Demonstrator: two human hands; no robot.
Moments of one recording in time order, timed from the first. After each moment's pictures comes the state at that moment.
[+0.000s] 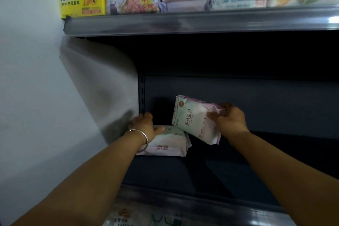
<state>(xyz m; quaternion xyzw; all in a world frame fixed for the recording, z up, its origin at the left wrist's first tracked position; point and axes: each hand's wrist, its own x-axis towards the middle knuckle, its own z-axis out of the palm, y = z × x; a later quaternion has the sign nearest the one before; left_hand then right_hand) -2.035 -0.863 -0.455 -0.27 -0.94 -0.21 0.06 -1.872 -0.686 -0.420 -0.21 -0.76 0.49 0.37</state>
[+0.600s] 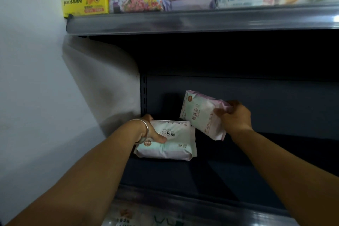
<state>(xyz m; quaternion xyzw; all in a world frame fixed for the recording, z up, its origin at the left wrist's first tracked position) -2.052 -0.868 -0.441 -0.19 -0.92 -0.31 -0.15 -1.881 -0.680 -0.415 -0.25 -0.74 0.48 0.40</state>
